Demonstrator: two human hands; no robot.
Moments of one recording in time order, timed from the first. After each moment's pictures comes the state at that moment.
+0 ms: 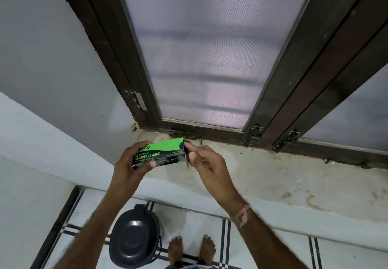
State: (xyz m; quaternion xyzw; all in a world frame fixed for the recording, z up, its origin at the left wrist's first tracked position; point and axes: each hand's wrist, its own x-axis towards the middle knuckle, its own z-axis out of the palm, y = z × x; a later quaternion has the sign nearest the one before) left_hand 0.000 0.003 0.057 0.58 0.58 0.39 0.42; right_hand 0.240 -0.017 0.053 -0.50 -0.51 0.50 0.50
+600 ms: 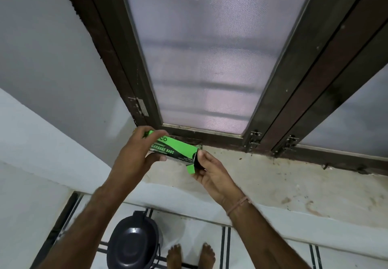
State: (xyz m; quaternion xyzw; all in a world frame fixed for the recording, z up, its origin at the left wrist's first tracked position) left_hand 0.023 0.031 0.118 0.79 0.54 0.23 0.16; right_hand 0.239 0.000 0.048 -0.44 -0.15 0.73 0.50
